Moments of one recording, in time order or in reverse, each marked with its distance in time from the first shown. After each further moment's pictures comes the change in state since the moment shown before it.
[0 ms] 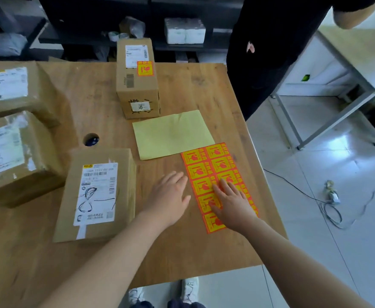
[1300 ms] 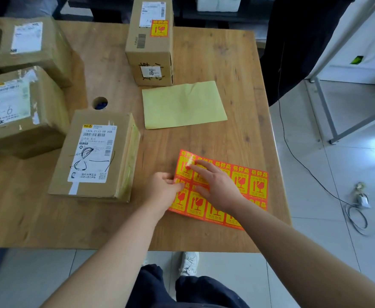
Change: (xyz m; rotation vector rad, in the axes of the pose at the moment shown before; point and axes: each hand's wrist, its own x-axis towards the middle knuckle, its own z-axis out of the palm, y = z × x) left_hand -0.020 0.018 0.054 -1.001 0.164 -0.844; right_hand 0.008 -0.018 0.002 0.268 0.064 -0.418
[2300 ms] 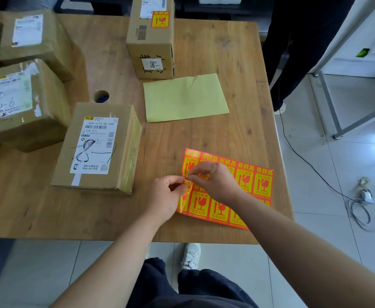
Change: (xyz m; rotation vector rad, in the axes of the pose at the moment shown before) left_hand -0.027 -0.023 -0.006 0.057 -0.065 0.261; right_hand -0.002 -0.015 0.000 0.422 0.083 0.002
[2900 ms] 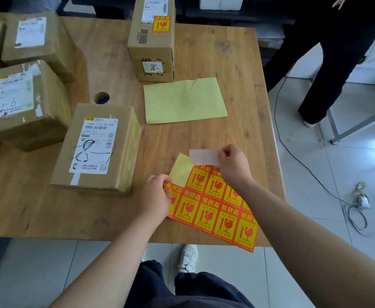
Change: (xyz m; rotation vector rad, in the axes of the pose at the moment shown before) left_hand 0.005 -0.013 -0.007 0.486 0.129 0.111; right_hand 0.018 0.012 -0.034 0.143 0.352 0.406
